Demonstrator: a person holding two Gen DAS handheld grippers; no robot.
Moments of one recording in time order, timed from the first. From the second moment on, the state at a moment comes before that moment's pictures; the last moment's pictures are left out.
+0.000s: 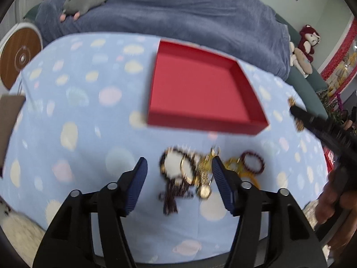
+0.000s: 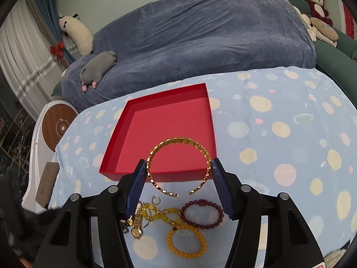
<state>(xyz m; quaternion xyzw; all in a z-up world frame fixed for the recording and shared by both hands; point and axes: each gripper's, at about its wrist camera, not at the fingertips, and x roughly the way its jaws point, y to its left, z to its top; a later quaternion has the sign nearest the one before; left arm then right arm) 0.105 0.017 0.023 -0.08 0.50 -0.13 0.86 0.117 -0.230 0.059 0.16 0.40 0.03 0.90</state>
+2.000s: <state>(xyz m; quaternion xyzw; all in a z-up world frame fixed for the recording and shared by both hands) 0.346 -0.042 0.035 -0.06 0.45 -0.13 0.88 0.313 -0.236 0.024 0.12 0.42 0.03 0.90</state>
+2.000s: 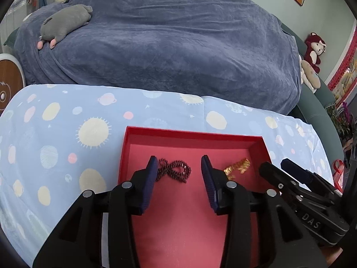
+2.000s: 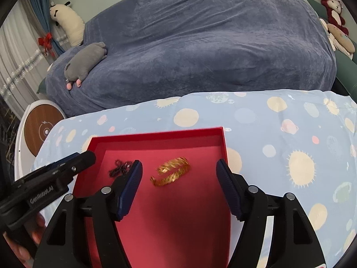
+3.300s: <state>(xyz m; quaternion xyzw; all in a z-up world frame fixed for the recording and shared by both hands) 0.112 0.014 0.018 -0.08 0.49 -0.10 0.86 0.065 -0.235 0.024 0.15 0.44 0.00 0.88</state>
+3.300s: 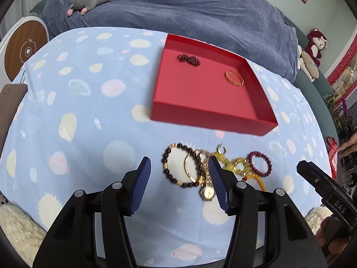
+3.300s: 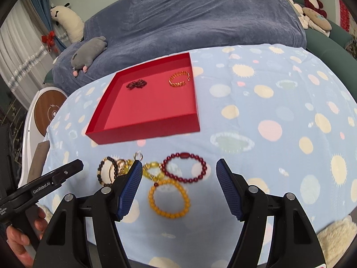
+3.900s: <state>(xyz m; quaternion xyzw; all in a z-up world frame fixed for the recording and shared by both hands) 0.076 -0.003 -0.017 -0.06 0.52 -0.10 0.85 0.030 -0.221 -0.011 0.13 0.47 0.01 0.87</state>
